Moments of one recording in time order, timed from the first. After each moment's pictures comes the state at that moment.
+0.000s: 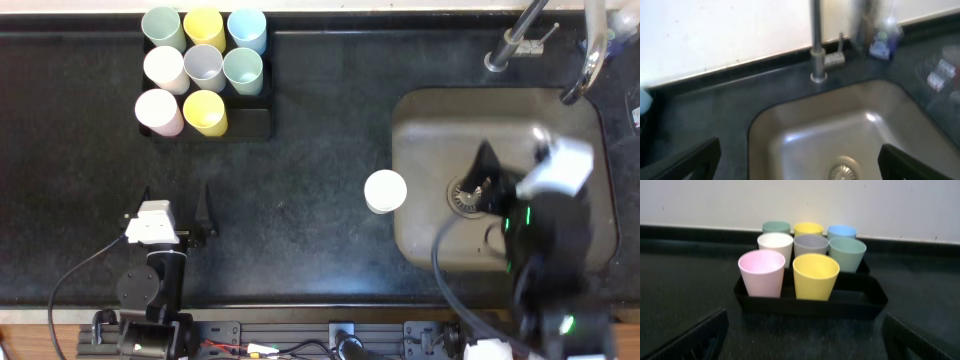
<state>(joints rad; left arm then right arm) -0.08 0.01 0.01 -0.07 -0.09 -0.07 0.11 0.79 1.03 -0.80 0.24 0.24</state>
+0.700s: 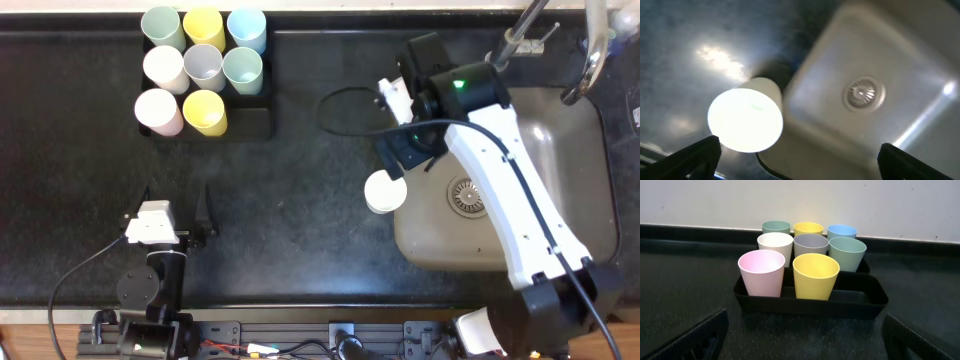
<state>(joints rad) -0.08 0.01 0.01 -0.07 -0.09 -0.07 0.32 1.68 1.62 -1.40 -0.01 -0.24</state>
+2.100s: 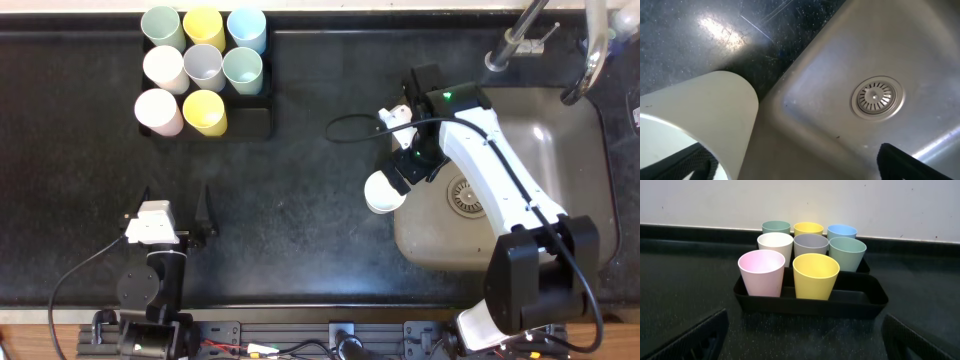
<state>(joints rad) -0.08 0.01 0.01 -0.07 -0.09 -0.07 0.26 1.75 1.35 -1.16 -0.03 -0.40</state>
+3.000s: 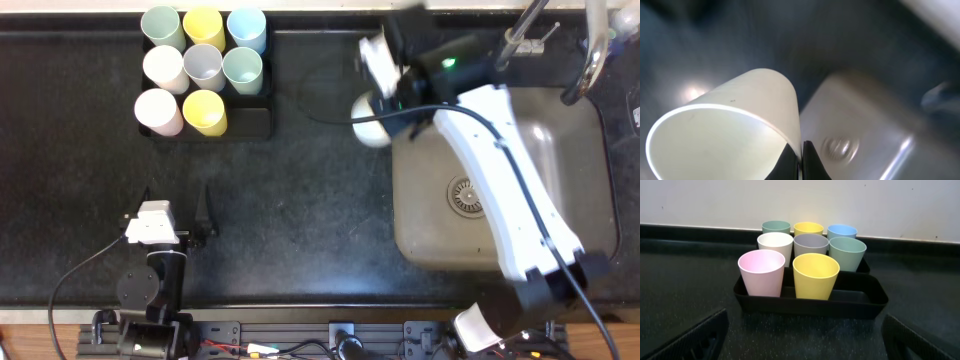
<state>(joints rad) -0.08 0.01 0.01 -0.07 -0.09 -0.07 0.41 1.77 2.02 -1.36 0.04 -0.22</state>
